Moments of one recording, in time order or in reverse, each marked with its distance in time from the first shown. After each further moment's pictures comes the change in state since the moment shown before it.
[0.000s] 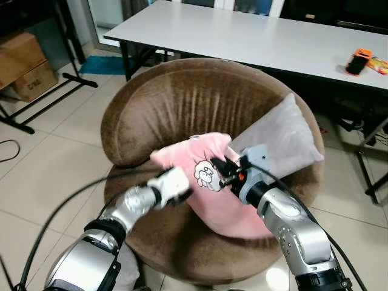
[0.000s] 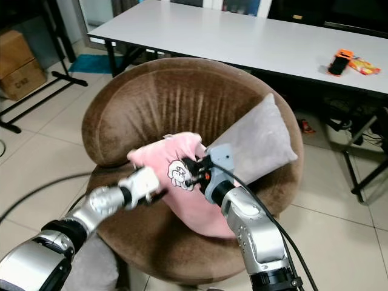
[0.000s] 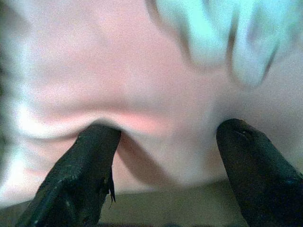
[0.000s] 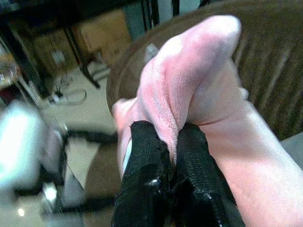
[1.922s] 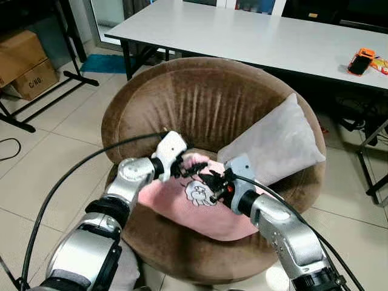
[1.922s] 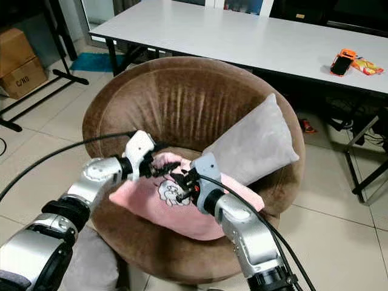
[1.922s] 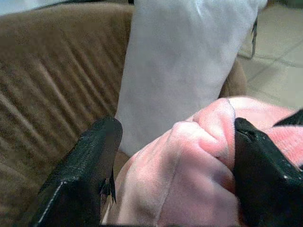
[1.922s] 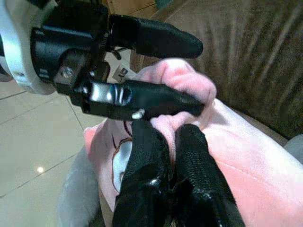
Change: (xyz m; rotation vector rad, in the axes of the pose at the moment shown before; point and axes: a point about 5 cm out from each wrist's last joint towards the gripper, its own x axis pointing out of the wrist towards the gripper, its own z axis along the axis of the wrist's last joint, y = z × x) left arm 0.005 0.033 0.035 -0.211 -0.105 -0.100; right arm 0.005 0.014 -0.018 -0.041 0.097 0.128
